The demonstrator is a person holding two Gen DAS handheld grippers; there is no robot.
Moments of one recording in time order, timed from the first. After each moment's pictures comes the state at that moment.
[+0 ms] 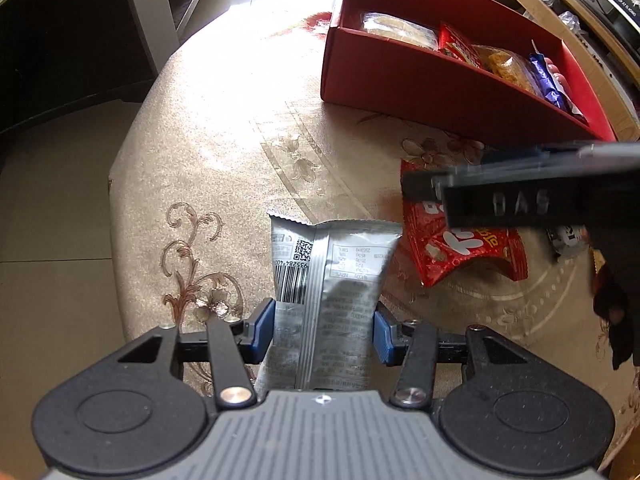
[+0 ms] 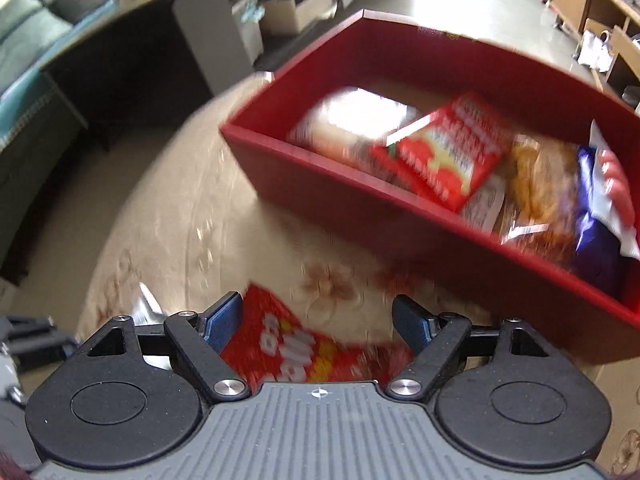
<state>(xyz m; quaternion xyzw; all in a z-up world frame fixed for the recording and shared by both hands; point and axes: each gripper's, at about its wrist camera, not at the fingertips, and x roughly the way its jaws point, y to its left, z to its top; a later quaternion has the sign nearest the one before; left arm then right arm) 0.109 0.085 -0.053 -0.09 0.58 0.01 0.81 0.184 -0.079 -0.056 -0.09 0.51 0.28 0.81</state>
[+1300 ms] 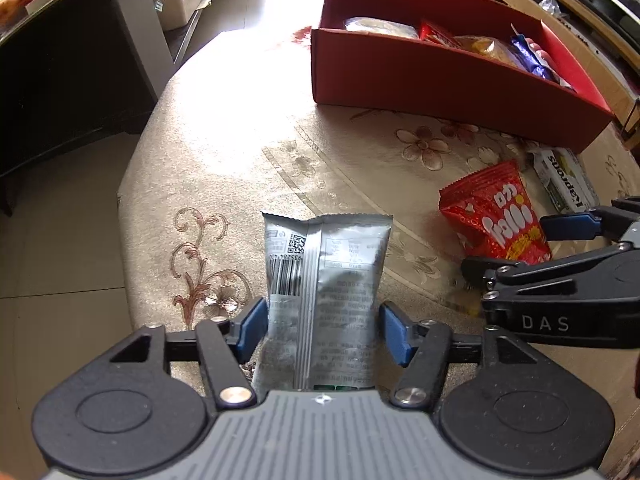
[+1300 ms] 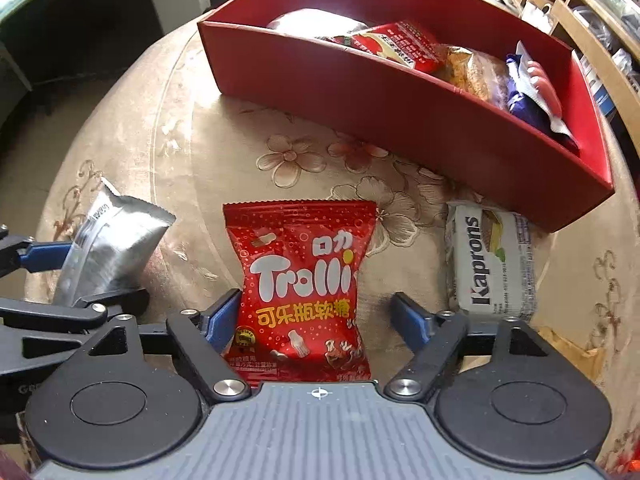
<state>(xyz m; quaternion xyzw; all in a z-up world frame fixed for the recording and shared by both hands) 0.090 0.070 -0.061 -0.03 0.55 0.01 0.83 0.127 -0.095 -0.069 -0.14 0.53 0.17 0.82</state>
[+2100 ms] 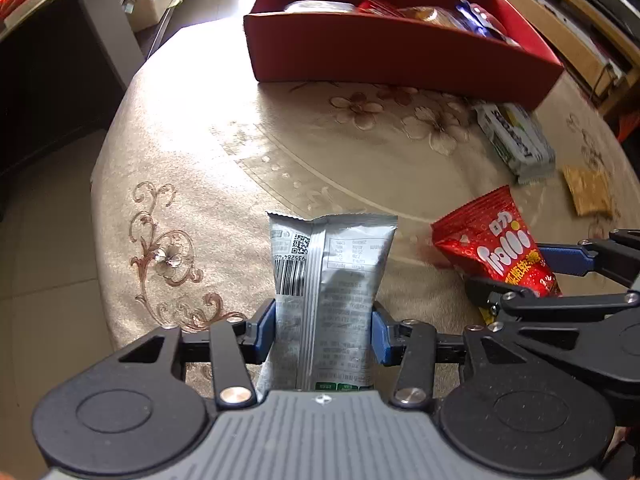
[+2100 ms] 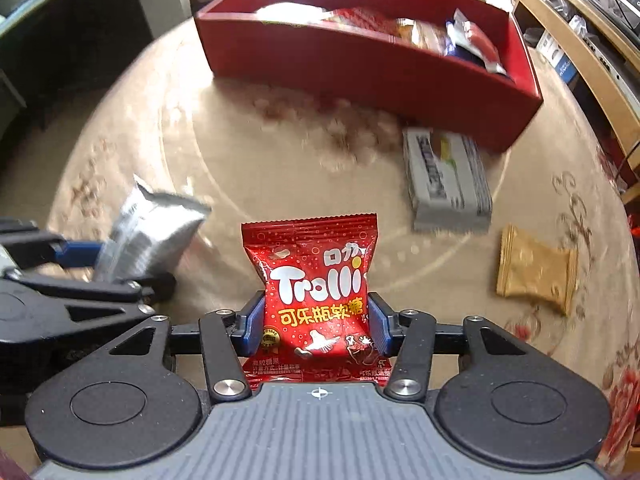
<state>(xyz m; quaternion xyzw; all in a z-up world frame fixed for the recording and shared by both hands) 0.064 0.027 -0.054 -0.01 0.56 -0.01 0.83 0.067 -0.129 -0.060 -0.11 0.53 0.14 0.83</state>
